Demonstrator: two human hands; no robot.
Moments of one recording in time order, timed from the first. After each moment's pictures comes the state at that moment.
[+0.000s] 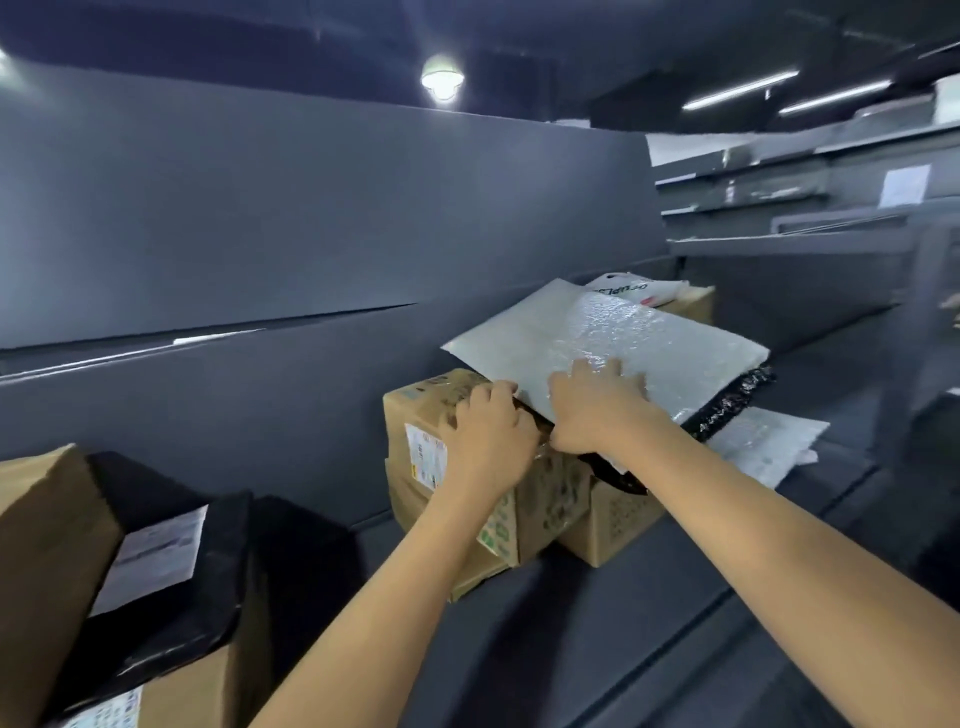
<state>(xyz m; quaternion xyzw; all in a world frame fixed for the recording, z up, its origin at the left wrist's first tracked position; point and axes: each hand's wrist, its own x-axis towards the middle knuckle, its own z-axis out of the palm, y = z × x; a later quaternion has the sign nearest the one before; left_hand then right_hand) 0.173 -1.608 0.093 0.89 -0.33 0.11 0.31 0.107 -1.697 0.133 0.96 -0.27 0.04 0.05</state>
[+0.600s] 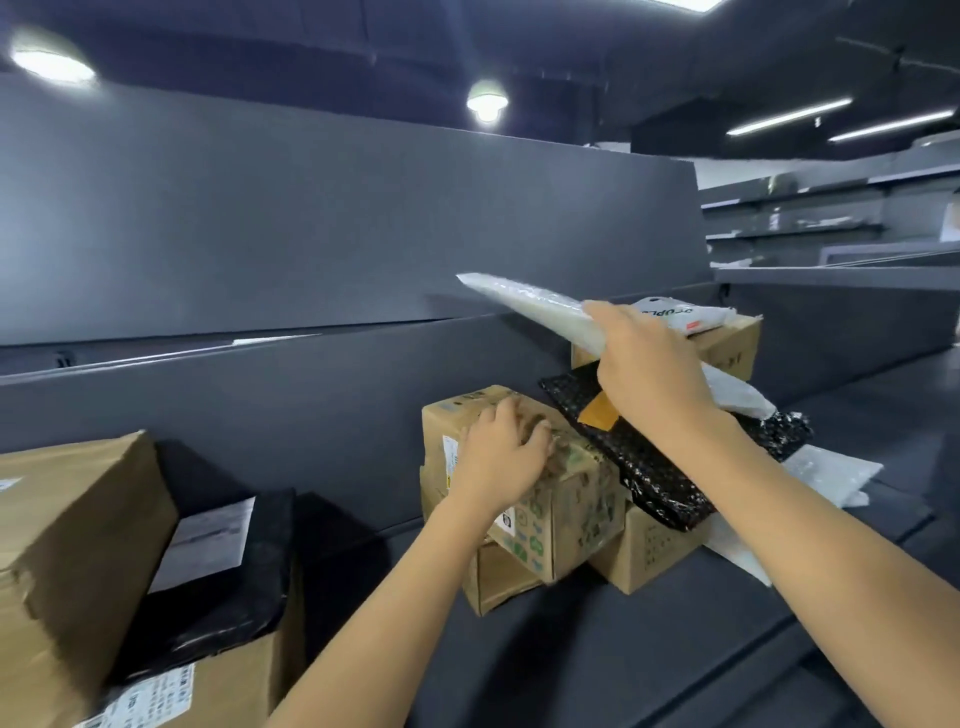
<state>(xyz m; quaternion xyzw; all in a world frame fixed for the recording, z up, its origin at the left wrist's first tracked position) 0.187 -1.579 0.093 0.86 -0.34 0.07 0.38 0.097 -1.692 0.162 0.89 -0.15 0.43 0.00</state>
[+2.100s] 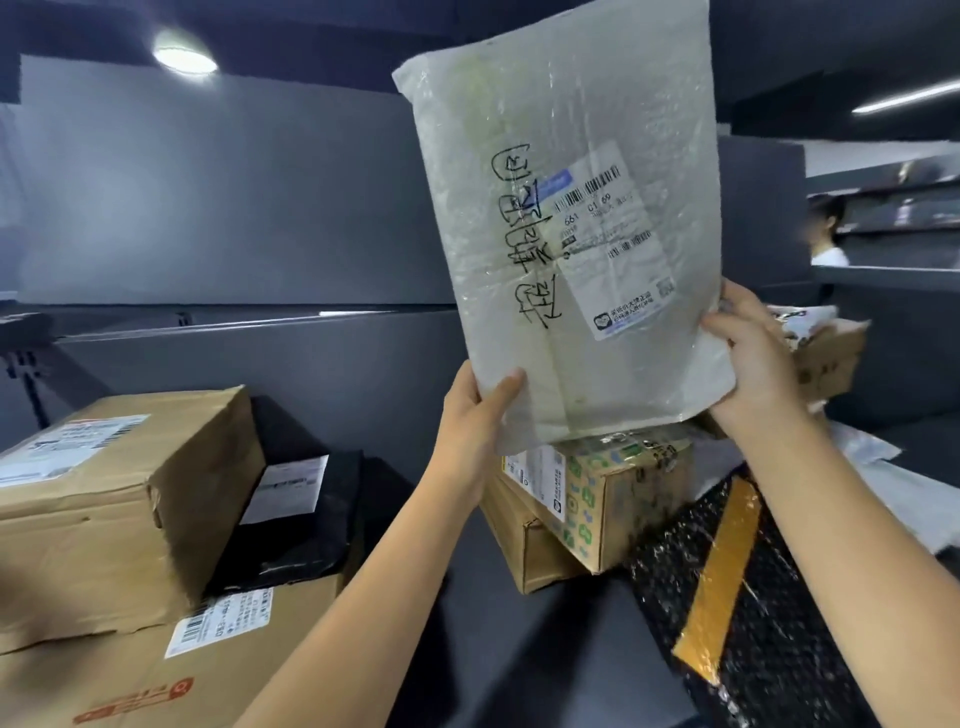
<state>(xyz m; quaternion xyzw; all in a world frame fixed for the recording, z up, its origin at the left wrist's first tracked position) 0.184 -1.516 0.105 0.58 -0.25 0.00 0.78 0.122 -1.728 0.153 0.51 0.05 0.39 -0.76</state>
